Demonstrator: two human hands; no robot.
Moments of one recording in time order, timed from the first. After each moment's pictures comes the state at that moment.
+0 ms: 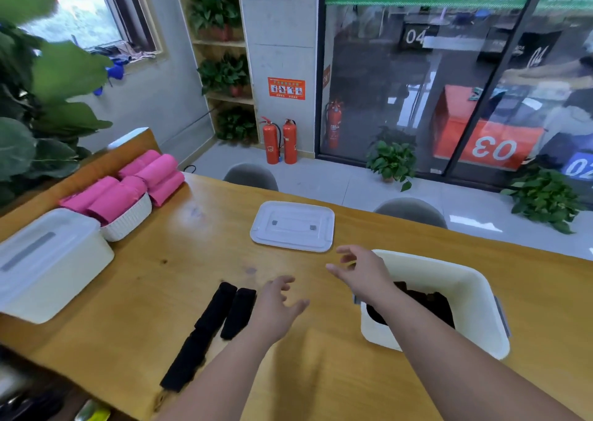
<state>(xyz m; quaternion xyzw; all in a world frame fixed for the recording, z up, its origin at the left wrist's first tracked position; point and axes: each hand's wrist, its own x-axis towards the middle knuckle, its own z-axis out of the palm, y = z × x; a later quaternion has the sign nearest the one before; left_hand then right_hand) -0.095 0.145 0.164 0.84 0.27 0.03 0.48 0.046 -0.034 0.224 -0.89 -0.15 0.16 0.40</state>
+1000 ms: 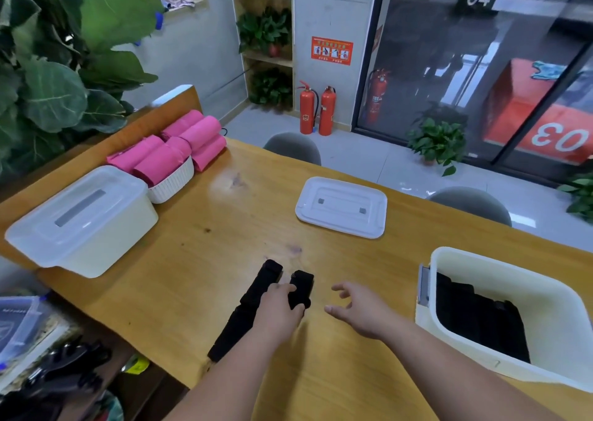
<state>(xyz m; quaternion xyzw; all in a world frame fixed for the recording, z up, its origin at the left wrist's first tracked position) -0.146 0.238 0.090 0.87 0.33 -0.07 0.37 -0.020 0.058 0.147 -0.88 -0.26 0.33 0.19</state>
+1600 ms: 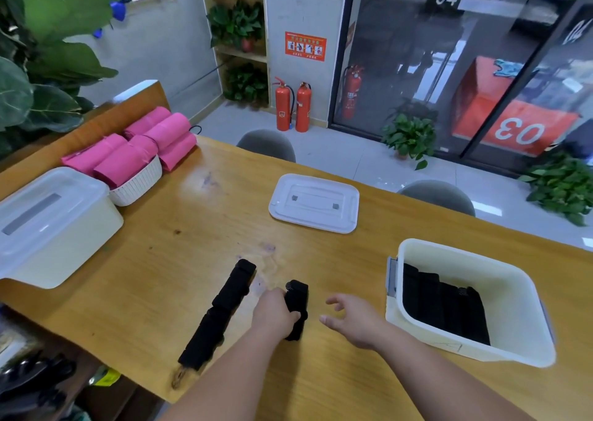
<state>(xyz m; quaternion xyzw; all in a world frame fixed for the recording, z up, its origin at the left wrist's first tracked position) -0.108 0.195 0.083 0.85 0.37 -0.15 0.34 -0.022 0.008 0.144 -0.89 -0.22 0.37 0.18</state>
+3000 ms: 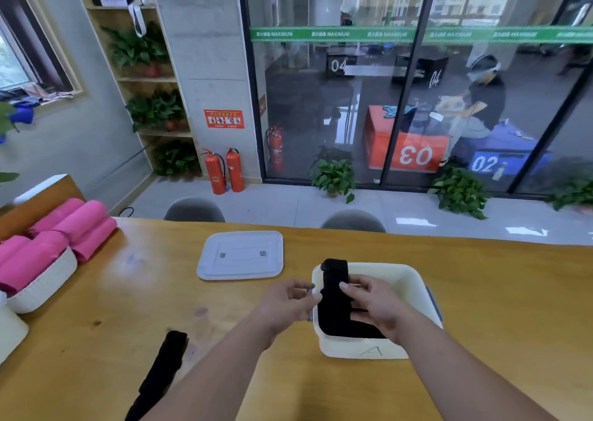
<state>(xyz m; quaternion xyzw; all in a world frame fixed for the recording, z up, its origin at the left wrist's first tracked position) -0.023 0.073 0.229 0.71 0.12 -0.12 0.69 0.034 -0.155 0.244 -0.66 0.01 0.29 0.69</state>
